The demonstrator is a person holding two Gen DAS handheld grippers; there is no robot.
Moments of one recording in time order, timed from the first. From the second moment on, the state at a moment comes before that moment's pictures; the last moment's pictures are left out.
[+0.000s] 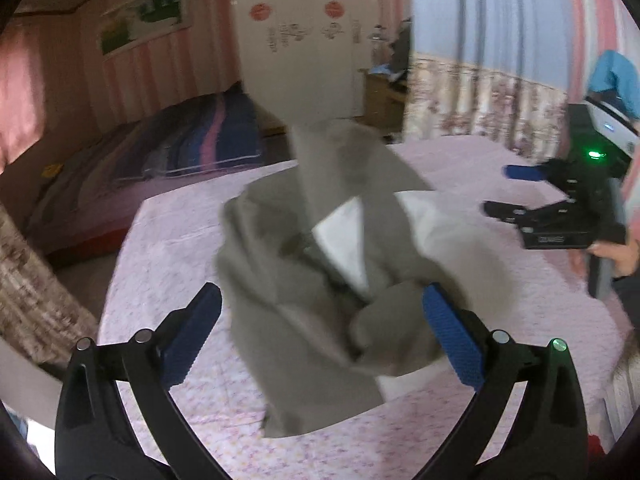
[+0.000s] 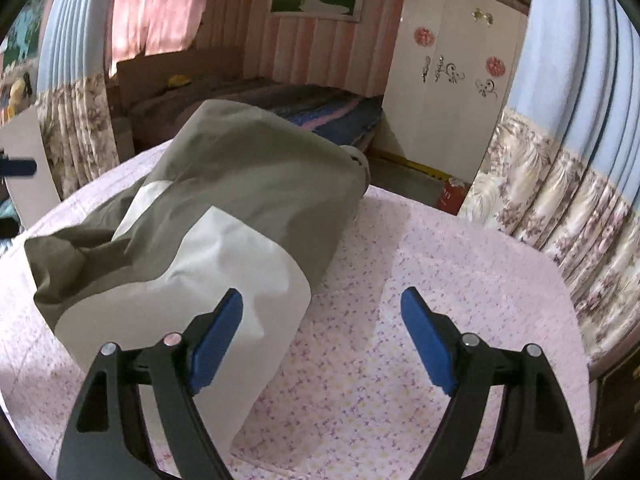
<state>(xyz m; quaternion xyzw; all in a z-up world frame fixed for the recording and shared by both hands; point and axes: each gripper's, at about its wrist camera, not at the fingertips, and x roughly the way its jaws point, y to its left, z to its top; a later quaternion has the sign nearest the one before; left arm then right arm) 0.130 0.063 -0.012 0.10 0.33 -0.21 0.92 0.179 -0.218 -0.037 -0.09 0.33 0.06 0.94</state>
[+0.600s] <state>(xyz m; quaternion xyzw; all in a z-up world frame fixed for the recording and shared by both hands) 0.179 0.053 -0.082 0.06 0.43 -0.25 0.87 0.178 -0.191 -0.055 -0.05 0.33 0.11 0.94</state>
